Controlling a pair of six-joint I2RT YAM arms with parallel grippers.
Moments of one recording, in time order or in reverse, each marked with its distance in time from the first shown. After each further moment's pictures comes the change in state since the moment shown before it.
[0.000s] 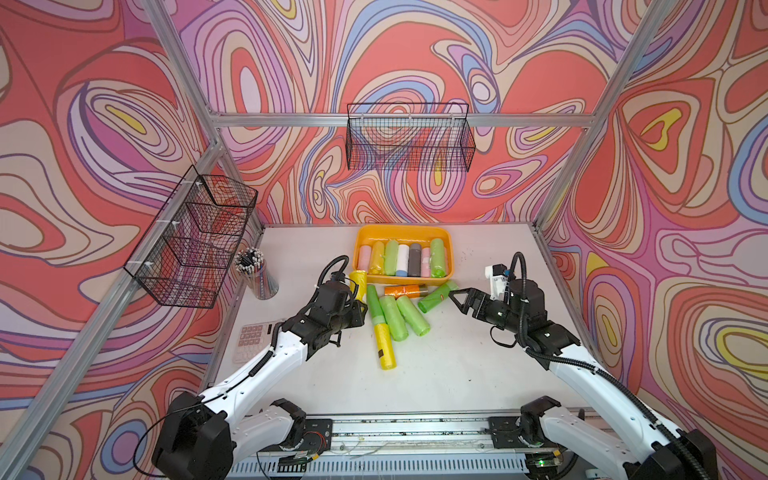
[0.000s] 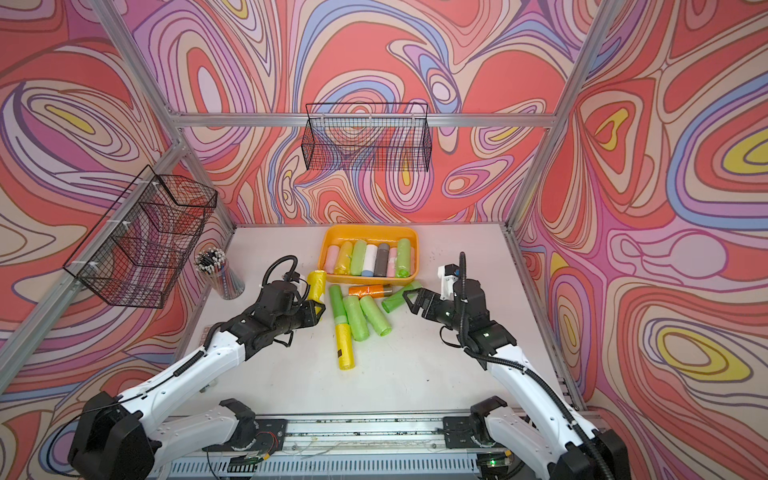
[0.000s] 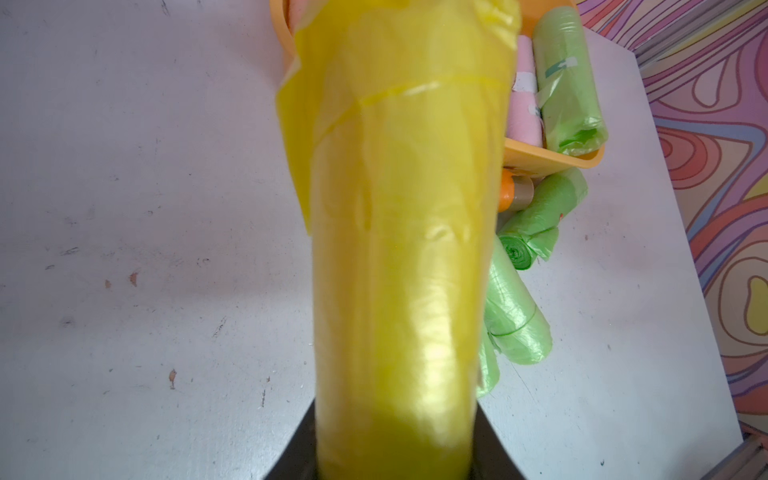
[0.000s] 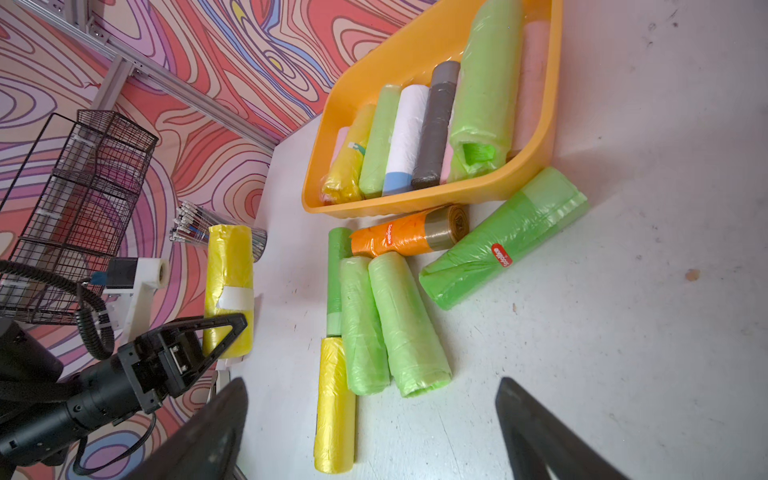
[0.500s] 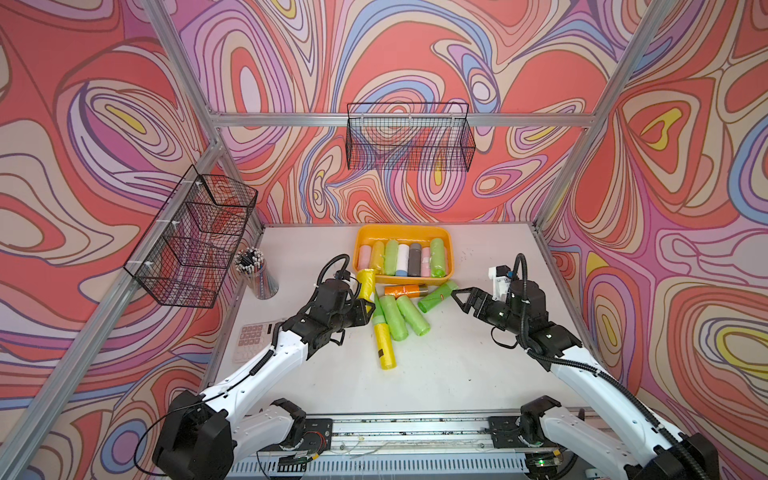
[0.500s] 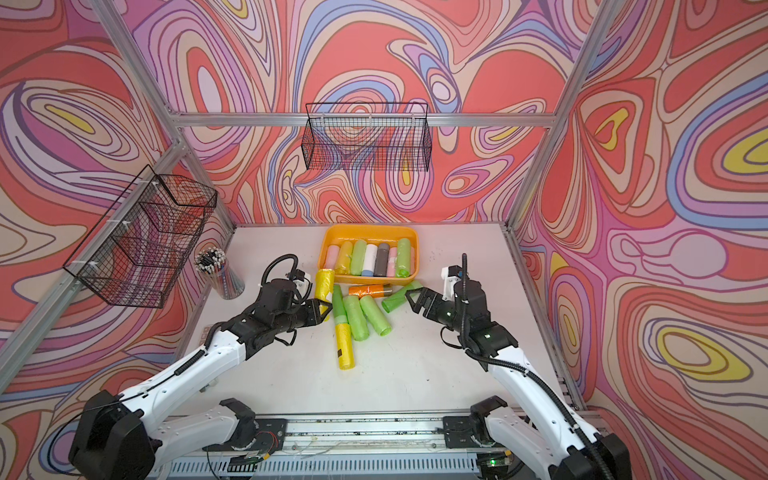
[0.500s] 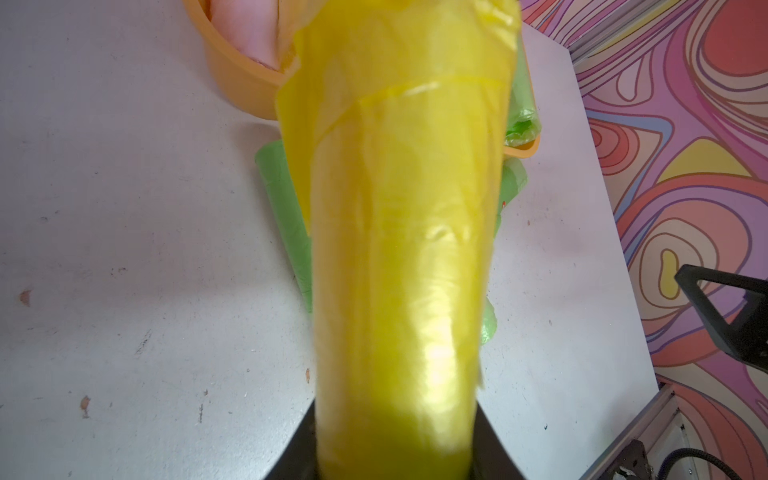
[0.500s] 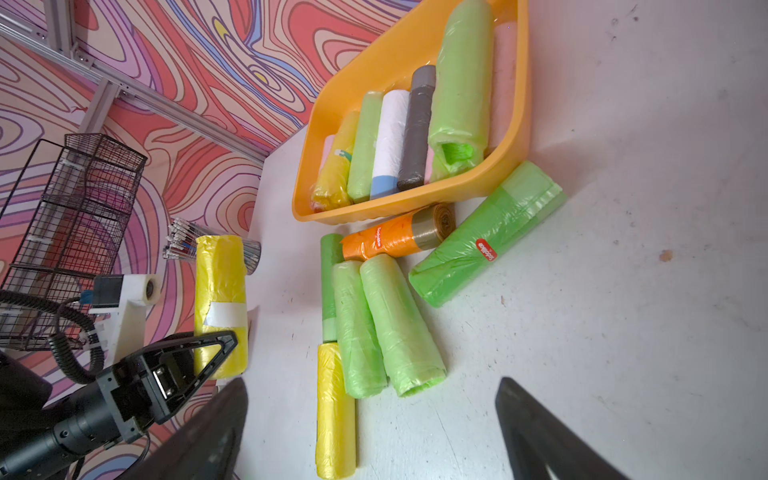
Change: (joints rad) left arm 0.000 0.016 0.003 0.062 0.120 -0.027; right arm 0.000 -0.022 -0.003 -0.029 0.043 0.042
